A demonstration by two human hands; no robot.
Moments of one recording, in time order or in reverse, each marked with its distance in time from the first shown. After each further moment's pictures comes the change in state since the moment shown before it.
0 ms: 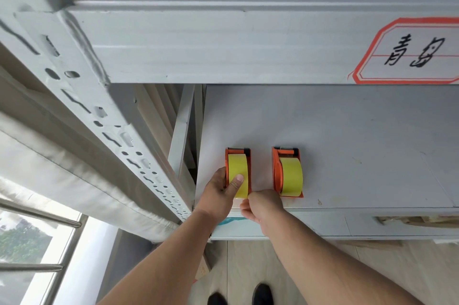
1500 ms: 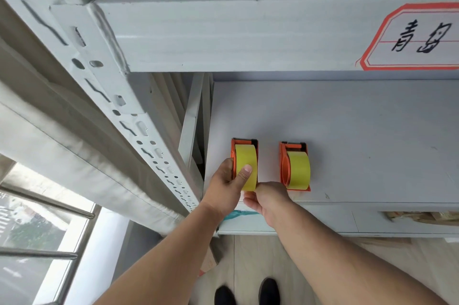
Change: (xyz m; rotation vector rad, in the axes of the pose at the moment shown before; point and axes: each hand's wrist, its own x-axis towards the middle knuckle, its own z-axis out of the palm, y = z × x) left_hand -0.018 0.020 -0.004 -0.151 0.009 0.052; right_hand 0.003 0.006 0.003 0.033 -0.066 -0.080
